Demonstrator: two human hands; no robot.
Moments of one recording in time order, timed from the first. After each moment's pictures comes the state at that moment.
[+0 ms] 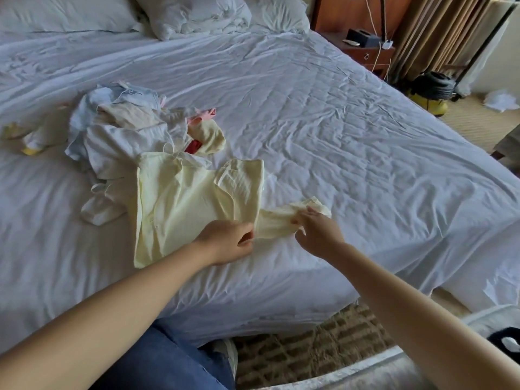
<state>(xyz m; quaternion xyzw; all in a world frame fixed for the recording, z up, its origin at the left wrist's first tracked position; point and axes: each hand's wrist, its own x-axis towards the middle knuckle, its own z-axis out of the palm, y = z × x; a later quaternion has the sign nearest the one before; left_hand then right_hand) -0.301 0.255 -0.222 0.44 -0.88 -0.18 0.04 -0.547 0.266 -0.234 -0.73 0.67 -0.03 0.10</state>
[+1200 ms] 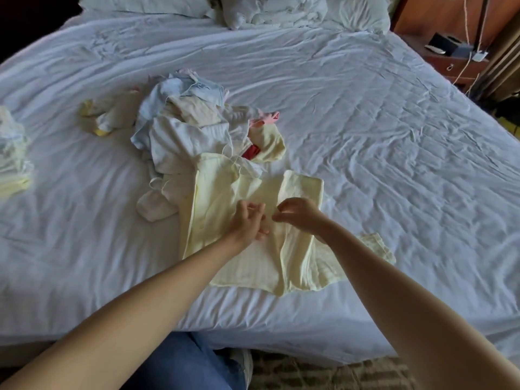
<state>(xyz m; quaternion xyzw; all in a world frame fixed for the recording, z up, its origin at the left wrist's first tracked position) -0.259 0.191 -0.248 0.60 -0.43 -0.53 0.42 -0.417 0.144 -0.218 -0.66 0.60 -0.14 0.42</state>
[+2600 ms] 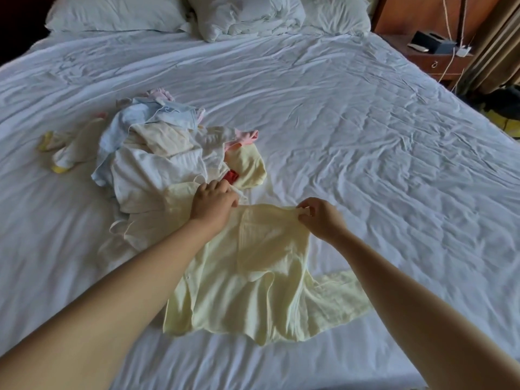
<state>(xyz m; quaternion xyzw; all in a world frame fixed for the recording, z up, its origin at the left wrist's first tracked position) -0.224 0.055 -0.239 0.62 -0.78 0.03 0.09 -0.486 0.063 -0.230 -0.67 0.68 -0.18 0.26</state>
